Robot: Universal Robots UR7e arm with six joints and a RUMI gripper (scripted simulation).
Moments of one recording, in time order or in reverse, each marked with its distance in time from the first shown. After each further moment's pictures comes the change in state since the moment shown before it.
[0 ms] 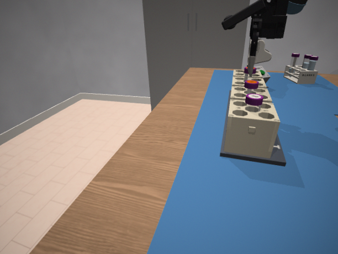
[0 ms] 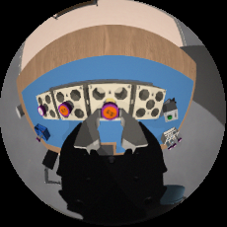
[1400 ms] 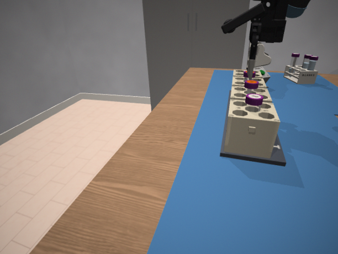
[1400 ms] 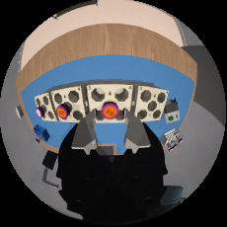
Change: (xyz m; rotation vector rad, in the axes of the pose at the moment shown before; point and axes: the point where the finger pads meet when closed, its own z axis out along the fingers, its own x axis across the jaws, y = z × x) arm 0.000 0.000 0.010 0.001 0.000 0.000
